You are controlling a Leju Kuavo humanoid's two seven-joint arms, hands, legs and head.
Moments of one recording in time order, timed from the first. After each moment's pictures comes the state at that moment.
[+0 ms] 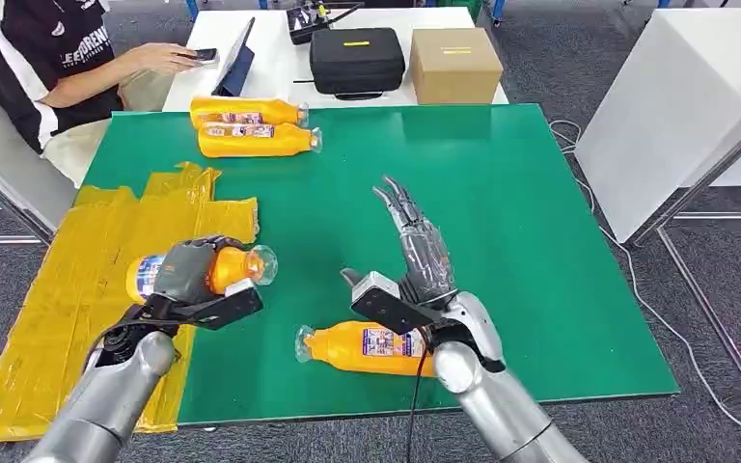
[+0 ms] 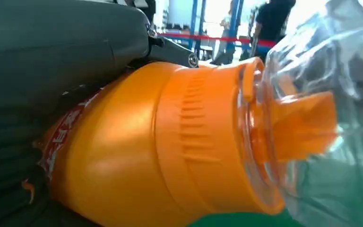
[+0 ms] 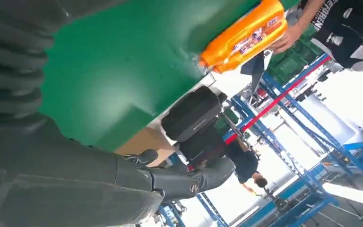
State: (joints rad) left arm -0.55 -0.02 -0.30 -0.82 -1.00 0.31 -0.32; right arm -0.29 0.01 0.46 -1.42 0.65 -0.33 -0.19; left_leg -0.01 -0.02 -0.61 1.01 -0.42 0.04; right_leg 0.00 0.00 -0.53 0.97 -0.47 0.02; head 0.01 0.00
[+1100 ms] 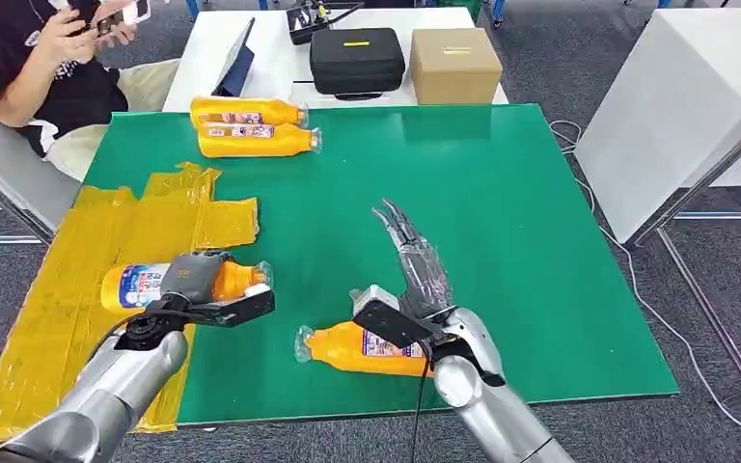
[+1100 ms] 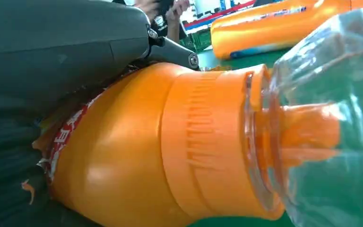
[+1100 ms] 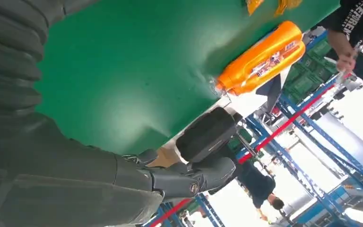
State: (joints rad) left arm -0.71 -0.04 -0.41 -0.45 -1.22 0.38 -0.06; right arm -0.24 0.00 0.46 -1.40 0.63 -0.30 -0.18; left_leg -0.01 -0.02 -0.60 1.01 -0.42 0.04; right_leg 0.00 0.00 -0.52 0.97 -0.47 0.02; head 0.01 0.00
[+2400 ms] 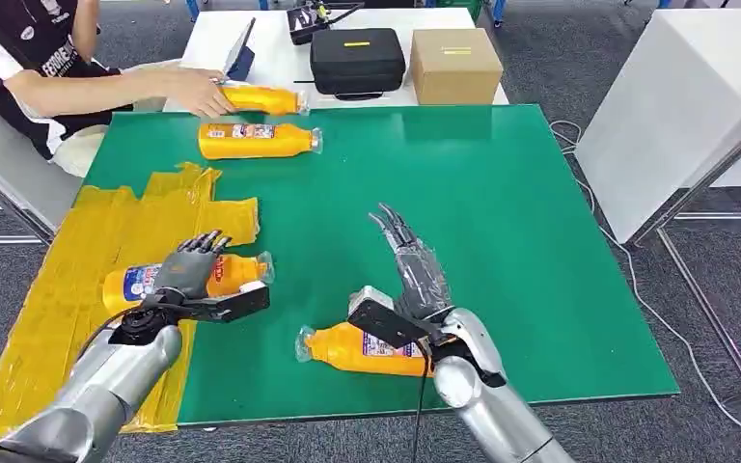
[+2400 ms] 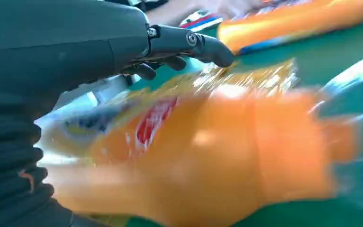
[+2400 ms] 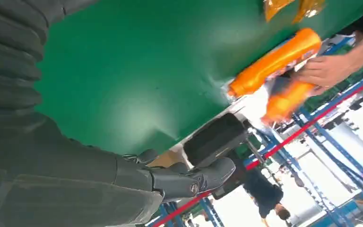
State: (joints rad) left arm -0.72 -0.03 -0.38 -0.47 -1.28 0.31 -0.03; right arm -0.24 0.00 0.46 -1.40 0.68 -0.26 -0.14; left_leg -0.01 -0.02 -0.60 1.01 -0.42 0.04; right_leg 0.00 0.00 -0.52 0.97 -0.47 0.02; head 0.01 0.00
